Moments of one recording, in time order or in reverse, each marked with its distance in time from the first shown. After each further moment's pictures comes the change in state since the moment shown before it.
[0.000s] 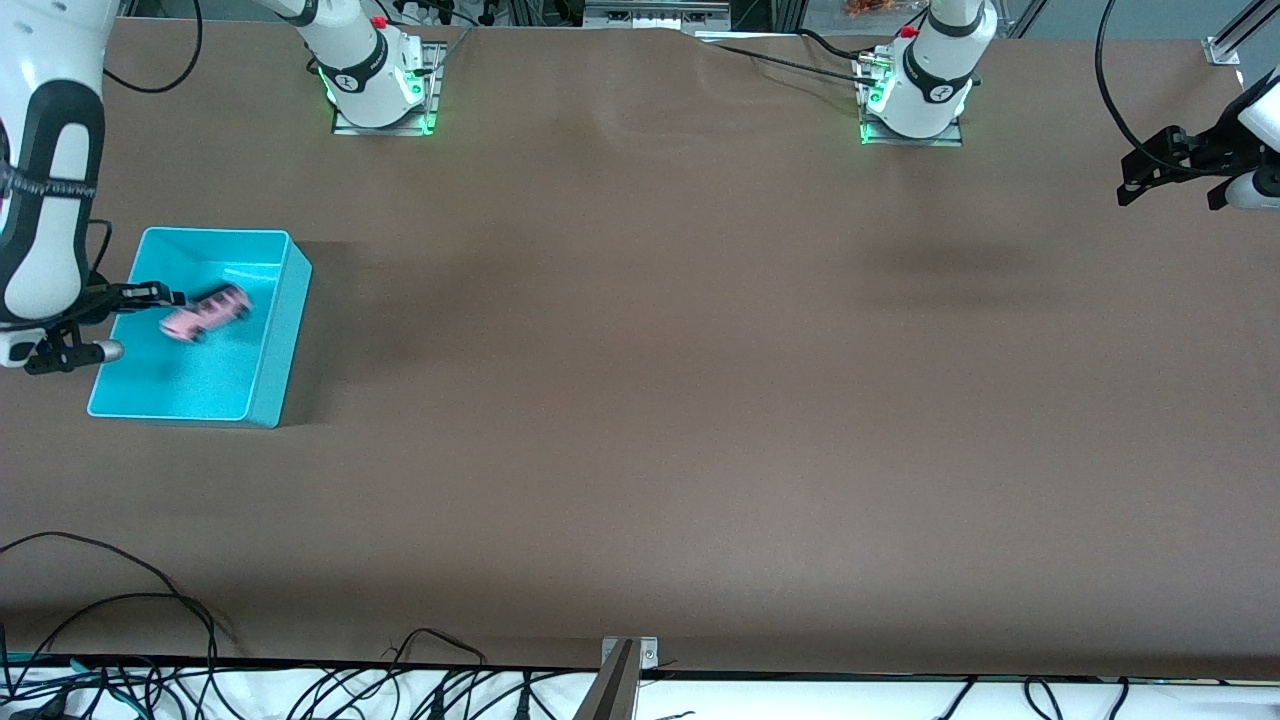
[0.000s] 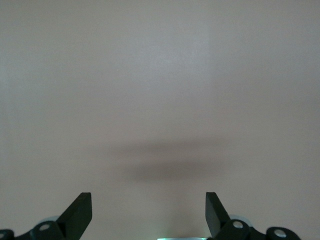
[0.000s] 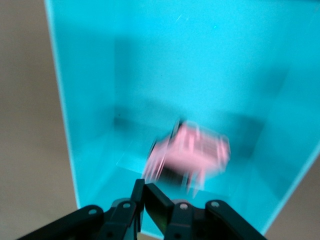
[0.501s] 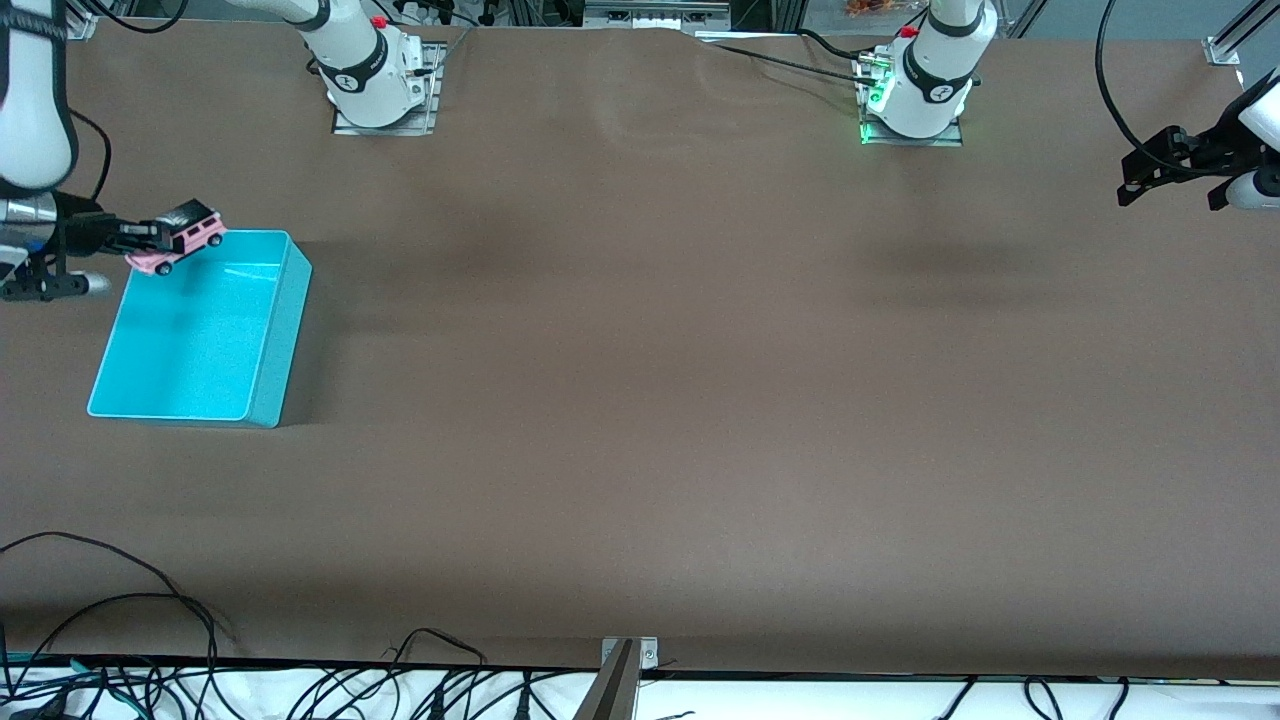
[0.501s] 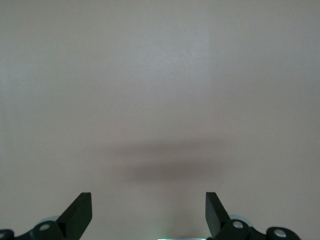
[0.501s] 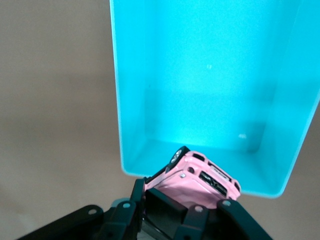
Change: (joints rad) left arm 0.000 0.000 0.000 0.000 0.000 0.002 0.000; right arm 0.362 -0.402 -0.245 -0.276 -0.212 0.101 0.256
